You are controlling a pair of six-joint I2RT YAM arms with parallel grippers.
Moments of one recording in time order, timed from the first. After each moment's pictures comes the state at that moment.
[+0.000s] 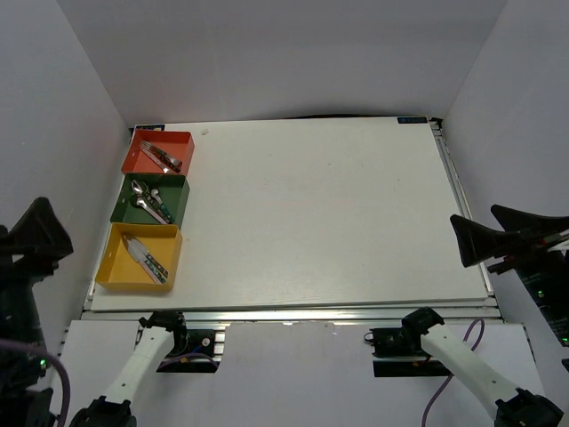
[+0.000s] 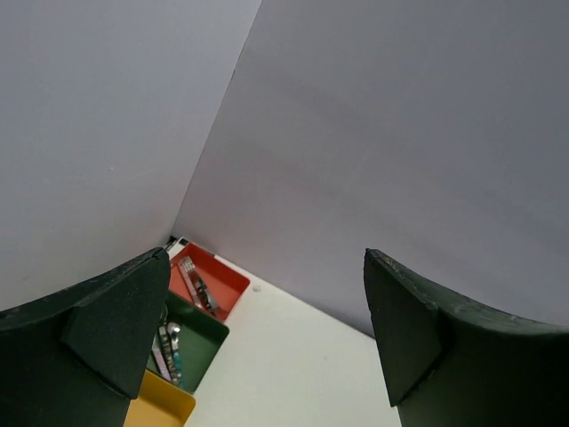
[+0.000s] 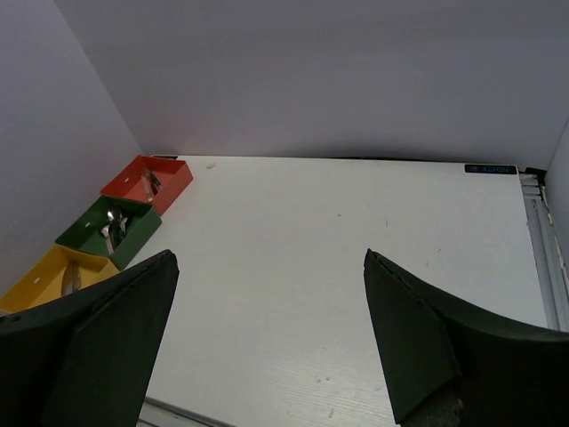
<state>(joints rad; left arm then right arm) -0.15 0.65 1.92 -0.92 -0.51 -0.29 0.51 0.57 1.69 -1.01 0.13 0.19</state>
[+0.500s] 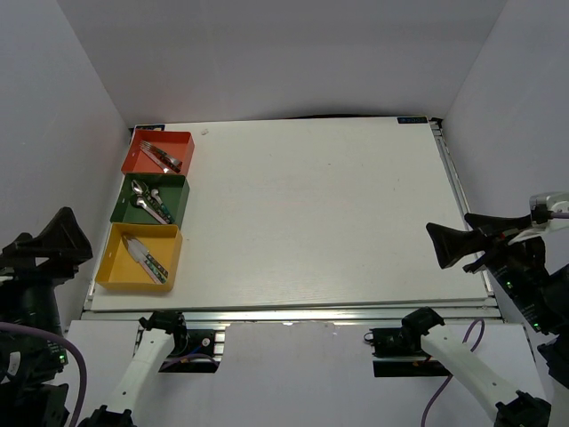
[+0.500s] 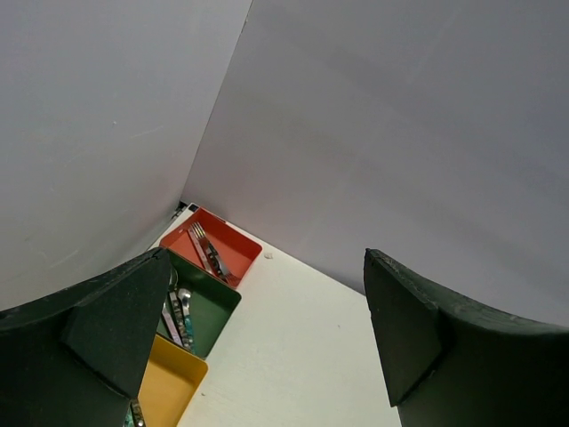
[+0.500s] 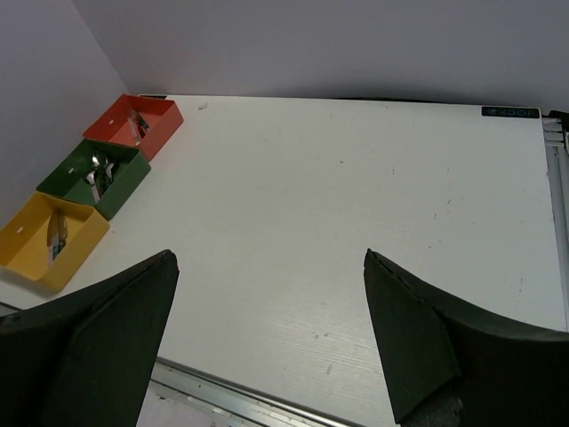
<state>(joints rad) -0.15 0.53 1.73 -0.92 -0.51 -0.32 0.51 0.53 1.54 -1.04 0.10 0.20</state>
